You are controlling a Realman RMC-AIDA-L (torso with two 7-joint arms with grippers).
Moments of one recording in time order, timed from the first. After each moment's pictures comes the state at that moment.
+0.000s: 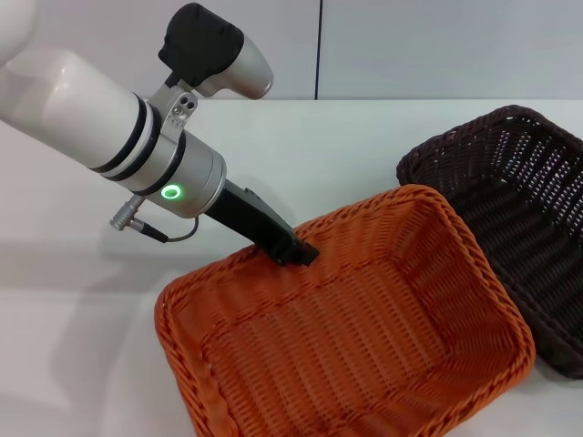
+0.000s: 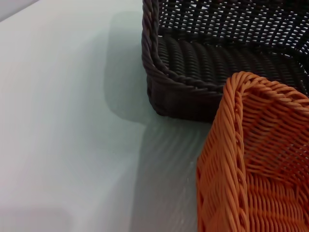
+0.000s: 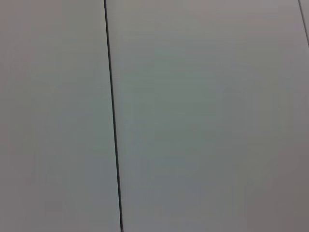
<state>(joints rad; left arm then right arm) -0.78 -2.07 1.35 1.07 2.31 1.41 -2.38 0.42 2.07 -0.27 -0.02 -0.76 -1.32 0.21</state>
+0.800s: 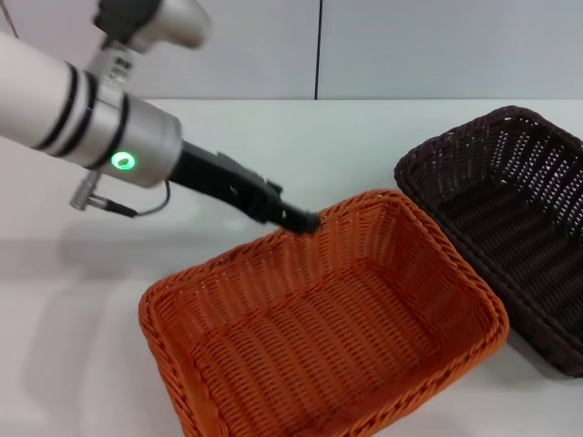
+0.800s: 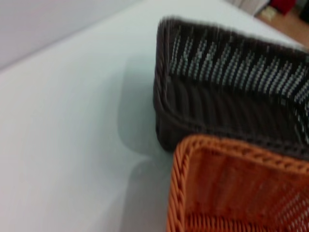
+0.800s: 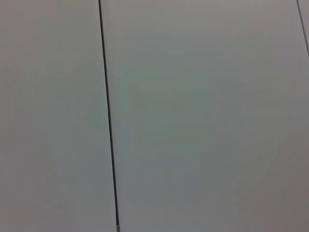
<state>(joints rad) -0.71 -2.06 1.22 1.19 2.24 1.47 -2.38 0.43 2.07 -0.26 -0.02 -0.76 -1.29 0.21</state>
